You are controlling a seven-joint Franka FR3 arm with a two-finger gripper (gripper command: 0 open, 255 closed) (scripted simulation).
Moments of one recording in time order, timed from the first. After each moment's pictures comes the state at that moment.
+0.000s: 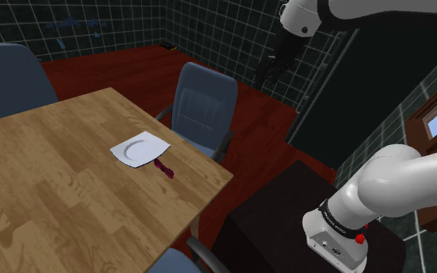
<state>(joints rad) 0.03 -0.64 0.17 -2.37 0.07 1.89 0.07</state>
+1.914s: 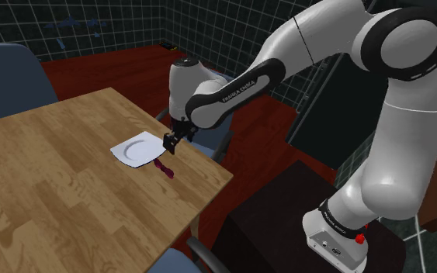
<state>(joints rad) 0.14 0.40 0.36 -2.02 -0.27 2.39 0.47</state>
